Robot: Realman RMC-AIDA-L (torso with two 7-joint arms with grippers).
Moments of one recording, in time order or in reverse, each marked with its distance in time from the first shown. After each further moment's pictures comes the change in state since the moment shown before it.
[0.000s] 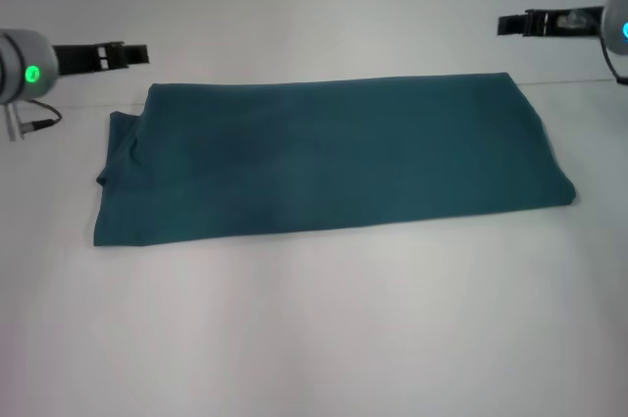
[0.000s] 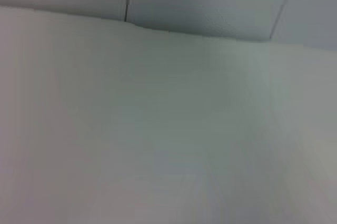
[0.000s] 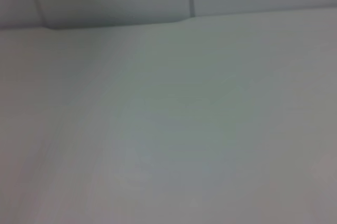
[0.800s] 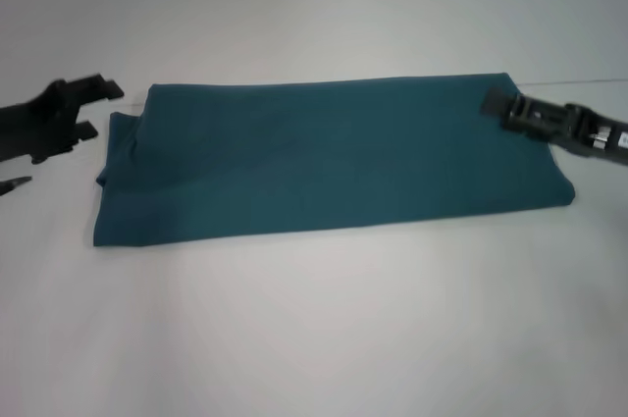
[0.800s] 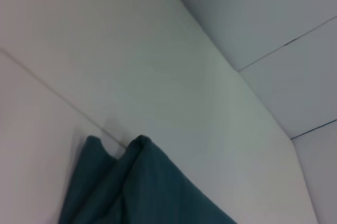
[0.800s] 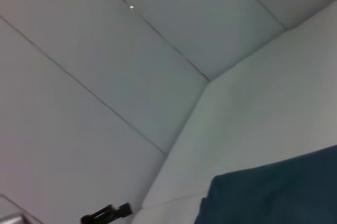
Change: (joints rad) left arm 0.210 0.046 -0.190 -0.027 -0.495 0.349 -0.015; right arm -0.381 0.032 0.174 -0.014 0.803 -0.762 -0.511
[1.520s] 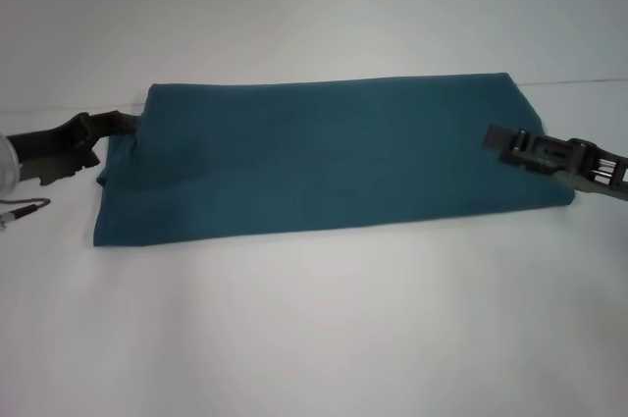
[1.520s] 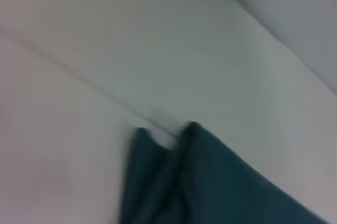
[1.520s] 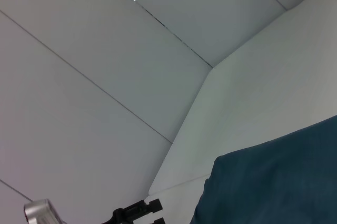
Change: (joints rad) left arm -0.049 0.001 0.091 -0.120 0.088 -0.196 0.024; right arm -0.037 0.004 0.013 0.051 -0.007 -0.055 -0.024
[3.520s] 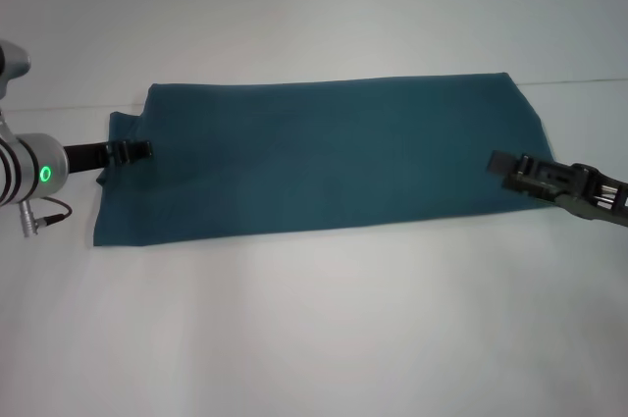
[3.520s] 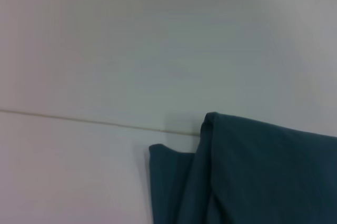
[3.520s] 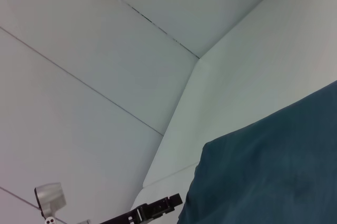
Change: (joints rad) left arm -0.133 -0.020 0.084 -0.183 0.180 -0.301 0.236; right arm -0.023 -0.005 -0.005 0.048 -0.008 0.004 0.007
